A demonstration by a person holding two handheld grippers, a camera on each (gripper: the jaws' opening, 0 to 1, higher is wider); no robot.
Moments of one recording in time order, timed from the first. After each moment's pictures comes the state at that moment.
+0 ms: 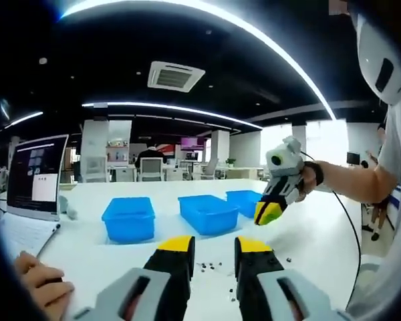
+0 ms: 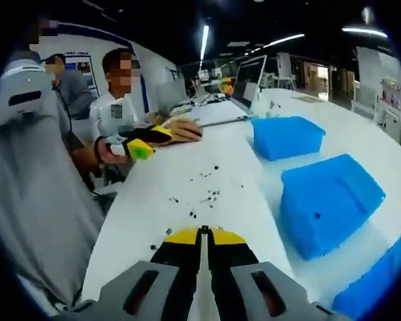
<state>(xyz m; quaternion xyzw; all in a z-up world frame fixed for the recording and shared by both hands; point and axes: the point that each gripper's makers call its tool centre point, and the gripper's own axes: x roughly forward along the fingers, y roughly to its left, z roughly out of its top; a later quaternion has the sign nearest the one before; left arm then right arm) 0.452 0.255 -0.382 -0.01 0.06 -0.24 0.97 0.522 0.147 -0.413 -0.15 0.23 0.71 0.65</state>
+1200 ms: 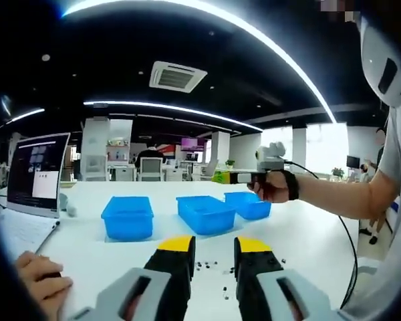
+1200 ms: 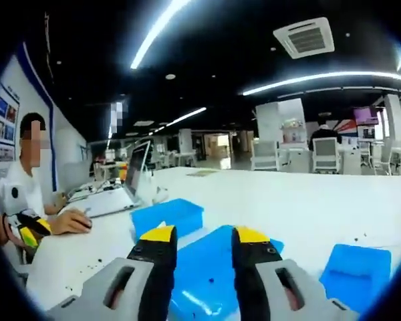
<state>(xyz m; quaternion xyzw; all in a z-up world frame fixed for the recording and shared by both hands) 0.441 0.250 -0.380 -0.02 0.05 -0.24 0.97 0.673 0.134 -0.346 0.01 0.06 0.45 0.89</state>
